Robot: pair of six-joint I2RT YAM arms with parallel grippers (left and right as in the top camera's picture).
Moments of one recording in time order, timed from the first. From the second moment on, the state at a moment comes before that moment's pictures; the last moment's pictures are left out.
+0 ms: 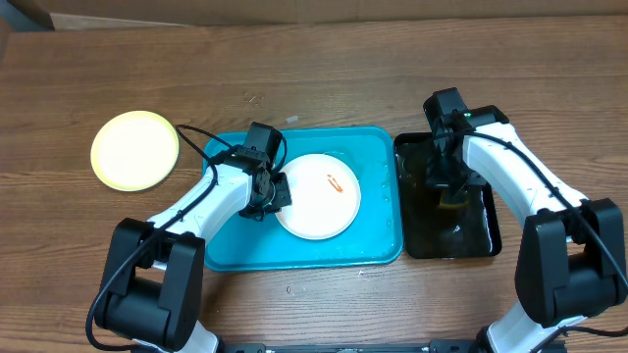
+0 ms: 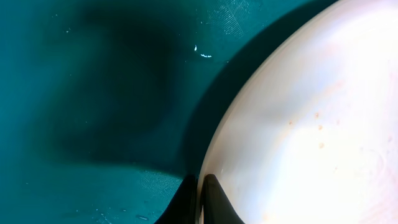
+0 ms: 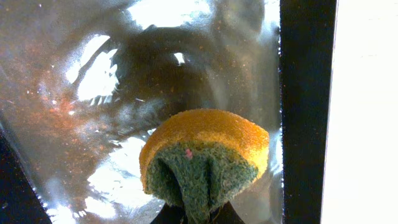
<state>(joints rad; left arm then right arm) -0.31 1.75 1.01 -0.66 0.06 -0.53 0.22 1.82 1.28 -1.02 0.23 0.36</state>
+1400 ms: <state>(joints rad) -0.31 1.75 1.01 -0.66 0.06 -0.53 0.69 2.02 1.51 -0.83 0.16 0.28</state>
